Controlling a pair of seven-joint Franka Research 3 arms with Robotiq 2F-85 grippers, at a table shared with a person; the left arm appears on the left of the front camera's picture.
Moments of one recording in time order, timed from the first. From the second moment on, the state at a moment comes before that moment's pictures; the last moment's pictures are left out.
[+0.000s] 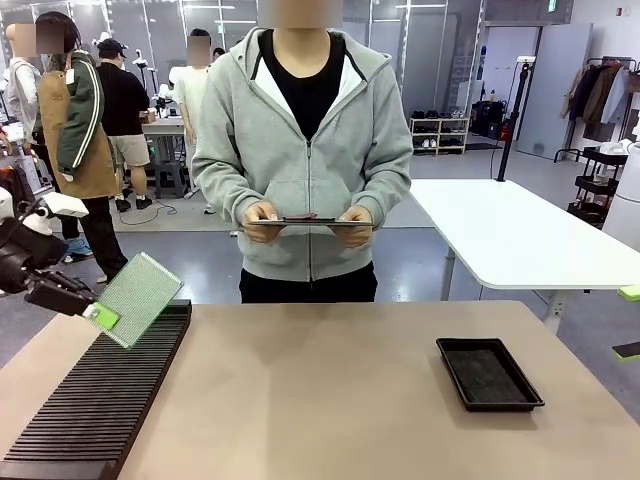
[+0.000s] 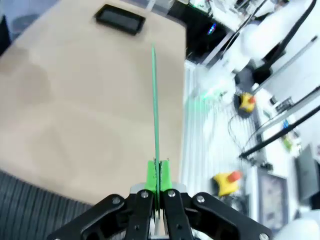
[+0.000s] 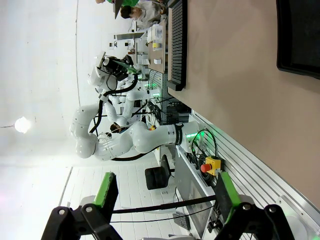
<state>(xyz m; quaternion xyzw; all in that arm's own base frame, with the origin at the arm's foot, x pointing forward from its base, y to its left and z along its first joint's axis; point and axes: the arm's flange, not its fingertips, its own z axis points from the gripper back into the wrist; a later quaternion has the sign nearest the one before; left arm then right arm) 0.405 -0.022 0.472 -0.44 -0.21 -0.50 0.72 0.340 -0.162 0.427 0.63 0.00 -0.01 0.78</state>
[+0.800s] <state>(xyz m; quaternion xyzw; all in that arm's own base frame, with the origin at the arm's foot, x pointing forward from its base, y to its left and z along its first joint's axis) 0.467 -0.034 0.425 -0.63 -0.22 -0.22 0.71 0.340 -0.162 0.427 0.63 0.00 -0.01 0.78</state>
